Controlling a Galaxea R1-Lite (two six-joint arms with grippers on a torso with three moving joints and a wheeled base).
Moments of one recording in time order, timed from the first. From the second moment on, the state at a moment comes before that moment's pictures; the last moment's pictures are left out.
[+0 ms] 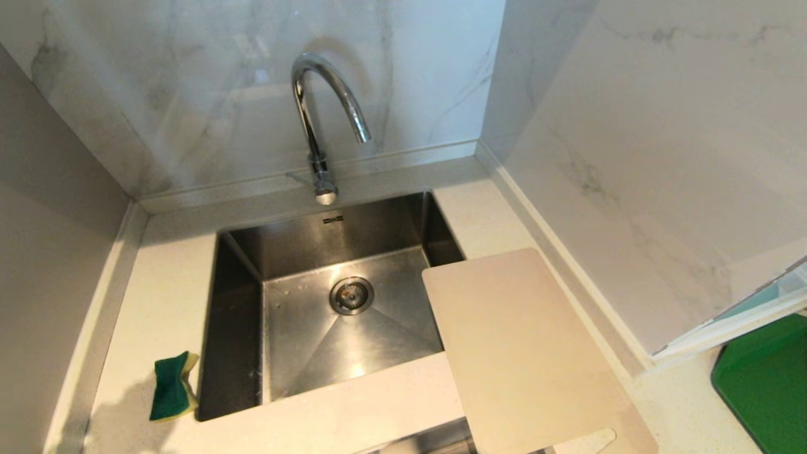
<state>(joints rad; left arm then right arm) 0.00 0.74 -0.82 0.18 0.01 0.25 0.00 0.00 0.00 0.00 0.00 0.02</state>
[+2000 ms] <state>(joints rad) -0.39 1.81 -1.53 0.26 0.15 -0.11 0.00 0.00 0.00 -0.01 0.00 0.01</state>
